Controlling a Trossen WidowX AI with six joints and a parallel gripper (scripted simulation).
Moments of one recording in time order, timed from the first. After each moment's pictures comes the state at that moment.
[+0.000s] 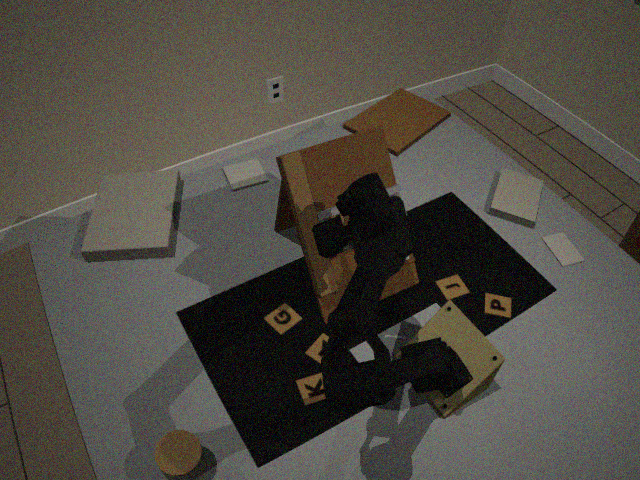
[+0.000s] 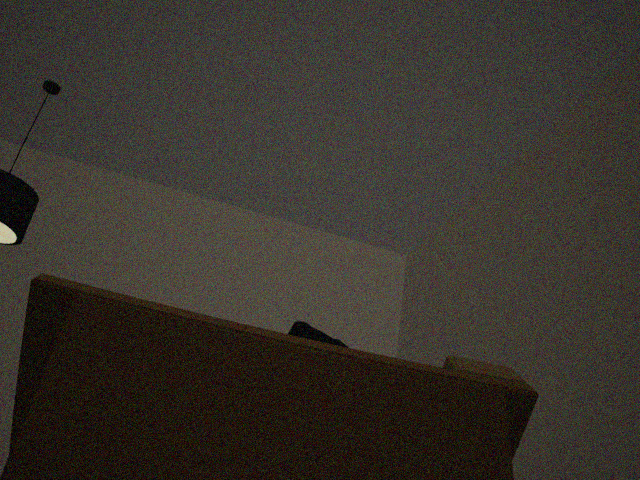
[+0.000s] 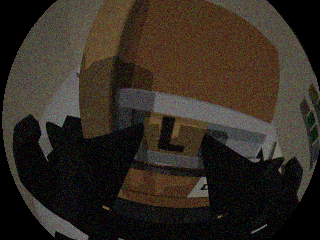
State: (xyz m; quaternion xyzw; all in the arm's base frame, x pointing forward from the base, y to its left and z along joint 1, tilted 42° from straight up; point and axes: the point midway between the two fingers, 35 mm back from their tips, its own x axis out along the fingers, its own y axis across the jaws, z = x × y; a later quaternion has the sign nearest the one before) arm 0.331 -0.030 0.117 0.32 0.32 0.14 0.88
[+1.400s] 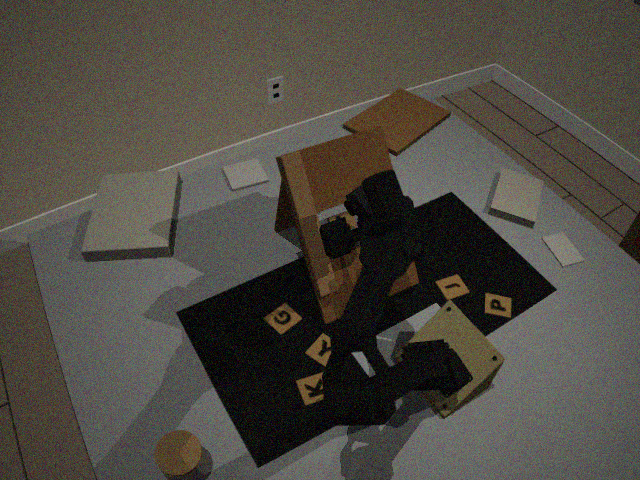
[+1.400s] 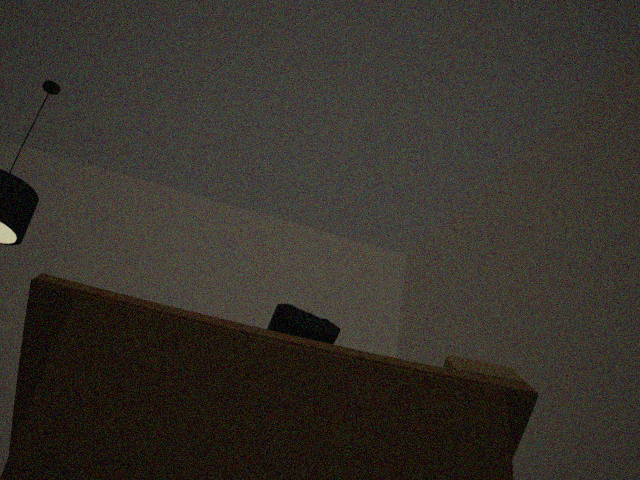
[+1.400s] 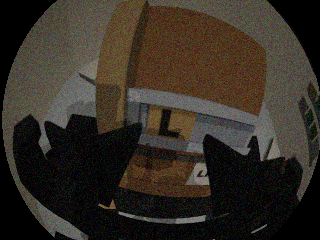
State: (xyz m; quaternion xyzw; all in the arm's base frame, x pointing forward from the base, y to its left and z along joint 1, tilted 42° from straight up) arm 0.308 -0.047 0.132 0.32 0.32 0.14 0.88
